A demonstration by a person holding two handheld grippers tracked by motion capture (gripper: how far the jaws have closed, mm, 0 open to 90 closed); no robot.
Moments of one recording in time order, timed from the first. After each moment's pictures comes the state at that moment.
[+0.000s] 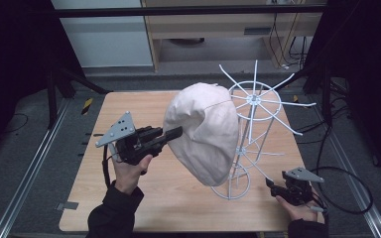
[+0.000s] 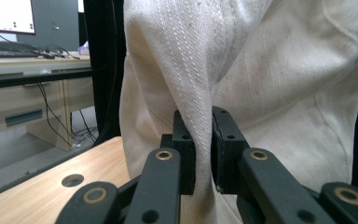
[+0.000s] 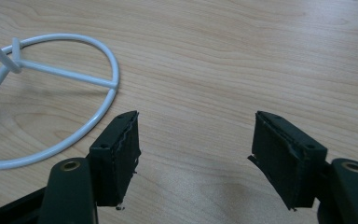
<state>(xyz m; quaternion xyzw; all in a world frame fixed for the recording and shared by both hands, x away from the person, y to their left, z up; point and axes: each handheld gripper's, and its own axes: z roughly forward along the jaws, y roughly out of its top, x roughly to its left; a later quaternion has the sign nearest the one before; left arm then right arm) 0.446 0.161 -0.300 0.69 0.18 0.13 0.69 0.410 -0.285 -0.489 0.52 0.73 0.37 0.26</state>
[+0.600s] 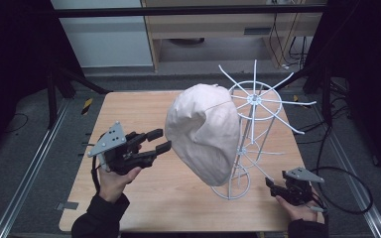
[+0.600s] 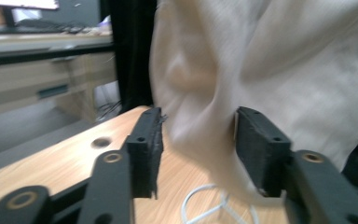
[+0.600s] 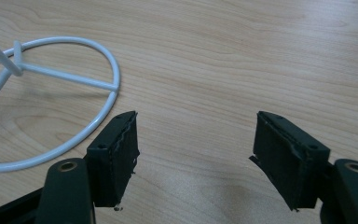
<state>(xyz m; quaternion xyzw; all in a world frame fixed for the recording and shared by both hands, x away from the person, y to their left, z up) 0.431 0.198 -0.319 0.72 0.22 0.17 0.63 0.409 -0.285 -0.489 0.52 0.72 0.37 0.26</state>
